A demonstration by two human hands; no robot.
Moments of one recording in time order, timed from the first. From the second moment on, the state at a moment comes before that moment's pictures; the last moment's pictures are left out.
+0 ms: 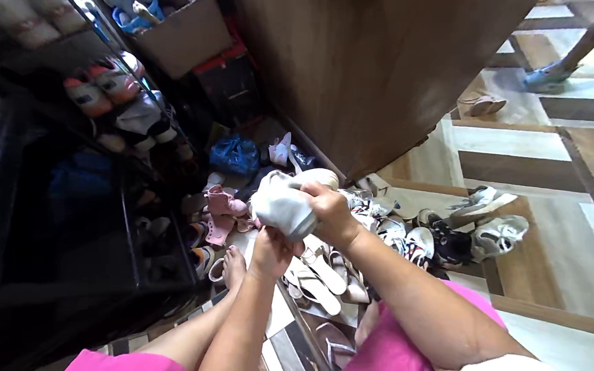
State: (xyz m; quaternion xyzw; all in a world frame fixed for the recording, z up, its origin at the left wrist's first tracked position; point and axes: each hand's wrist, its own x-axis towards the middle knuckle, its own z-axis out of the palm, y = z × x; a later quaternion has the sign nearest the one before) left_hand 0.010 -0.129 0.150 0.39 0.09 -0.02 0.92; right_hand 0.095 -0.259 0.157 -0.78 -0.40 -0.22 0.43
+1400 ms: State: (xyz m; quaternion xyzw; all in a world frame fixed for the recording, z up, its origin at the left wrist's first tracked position) left_hand 0.011 -0.141 0.156 0.38 0.05 -0.12 0.92; right_hand 0.117 -0.273 0.155 -0.81 -0.30 -0.28 0.41
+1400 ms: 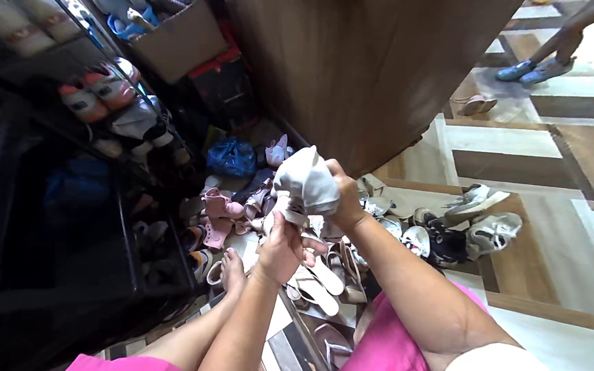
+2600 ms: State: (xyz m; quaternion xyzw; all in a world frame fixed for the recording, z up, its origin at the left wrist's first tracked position) left_hand 0.013 -0.154 0.160 0.61 0.17 -0.13 0.76; right_hand 0.117 -0.268 0.156 -0.82 -0.37 -0.26 0.36
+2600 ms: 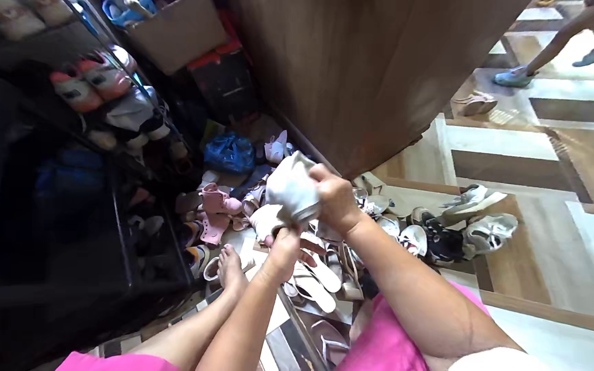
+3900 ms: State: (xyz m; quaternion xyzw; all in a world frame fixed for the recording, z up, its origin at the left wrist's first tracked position) left_hand 0.018 -0.128 0.148 0.20 0.10 -0.06 0.97; right_hand 0.102 -0.263 0.154 -0.79 -0.18 -0.12 0.57
